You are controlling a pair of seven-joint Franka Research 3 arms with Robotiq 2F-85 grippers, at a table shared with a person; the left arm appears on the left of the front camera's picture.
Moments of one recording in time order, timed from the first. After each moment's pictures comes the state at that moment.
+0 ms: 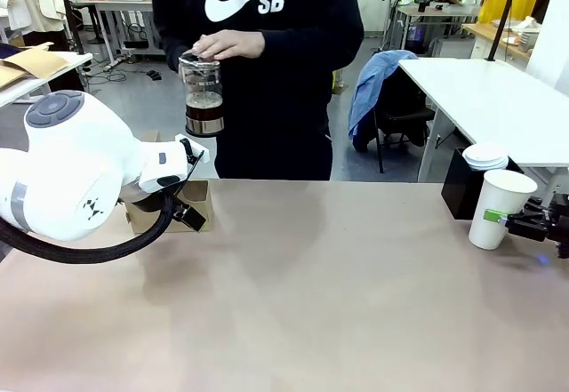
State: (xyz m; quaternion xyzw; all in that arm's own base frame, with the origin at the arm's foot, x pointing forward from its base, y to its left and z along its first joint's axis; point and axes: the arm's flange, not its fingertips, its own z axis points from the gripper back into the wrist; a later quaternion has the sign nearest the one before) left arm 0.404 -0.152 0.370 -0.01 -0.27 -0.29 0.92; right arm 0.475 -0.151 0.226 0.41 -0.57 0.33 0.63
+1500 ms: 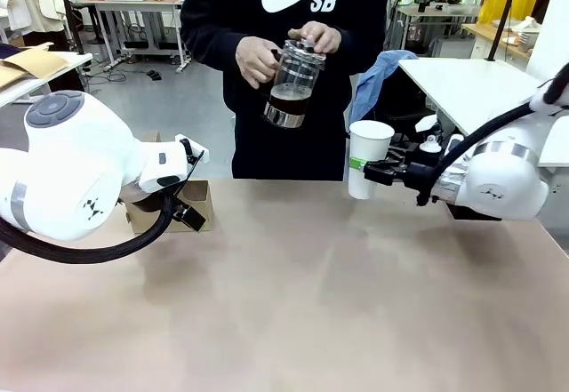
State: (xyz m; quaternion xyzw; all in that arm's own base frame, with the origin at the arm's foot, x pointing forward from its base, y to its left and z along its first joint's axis) left arm 0.404 -0.152 0.370 -0.01 -0.27 -0.29 0.92; right arm 0.549 0.131 0.293 0.38 -0.59 0.31 0.64
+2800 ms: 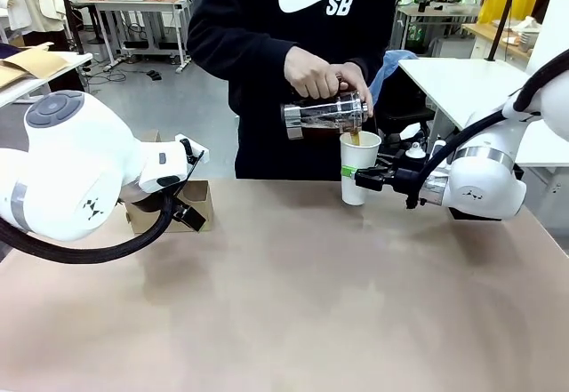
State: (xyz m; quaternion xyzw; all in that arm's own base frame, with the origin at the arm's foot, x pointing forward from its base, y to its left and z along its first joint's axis) left arm 0.404 -0.152 0.370 -0.01 -0.27 -0.29 0.92; right arm 0.576 0.140 0.266 0.38 -0.57 0.32 0.65
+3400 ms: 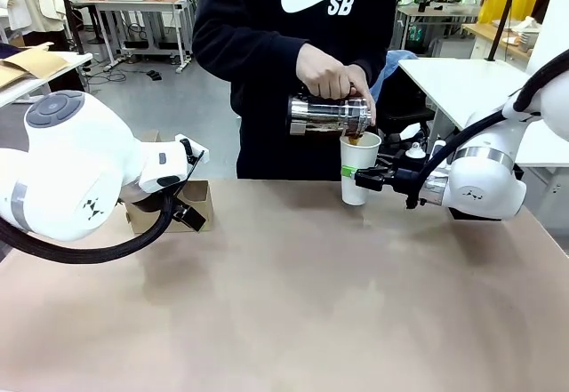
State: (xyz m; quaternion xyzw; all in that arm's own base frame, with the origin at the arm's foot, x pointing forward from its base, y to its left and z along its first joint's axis) left arm 0.404 -0.152 0.370 -0.01 -0.27 -0.29 0.92; right arm 0.576 0.140 0.266 0.38 -0.57 0.32 0.65
